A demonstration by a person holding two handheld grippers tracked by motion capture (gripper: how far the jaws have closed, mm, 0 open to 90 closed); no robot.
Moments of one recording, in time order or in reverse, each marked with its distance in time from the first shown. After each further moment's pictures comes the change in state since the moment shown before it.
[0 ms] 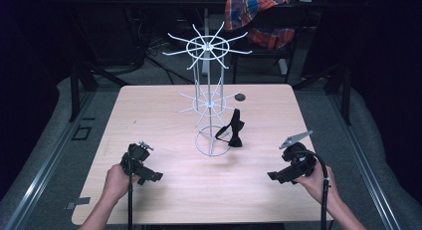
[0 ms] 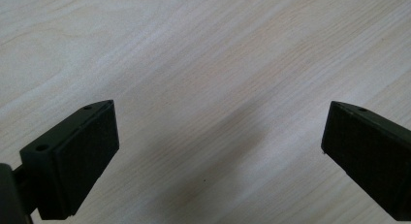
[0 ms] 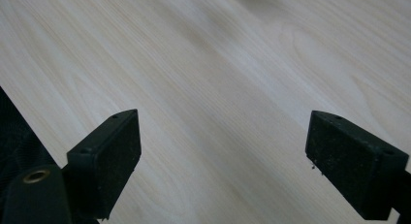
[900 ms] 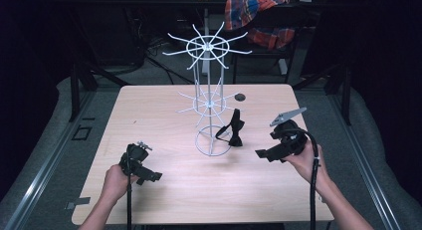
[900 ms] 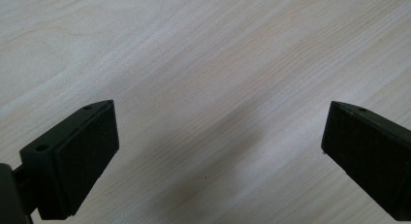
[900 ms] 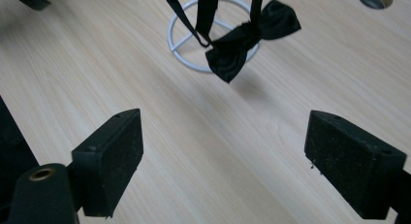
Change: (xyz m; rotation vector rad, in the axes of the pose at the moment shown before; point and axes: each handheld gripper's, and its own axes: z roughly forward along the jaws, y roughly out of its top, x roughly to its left) left arm 0.001 -0.002 -0.003 -0.009 -0.001 -0.006; right arm 0.006 0.064 -0.025 -0.116 -0.002 -0.055
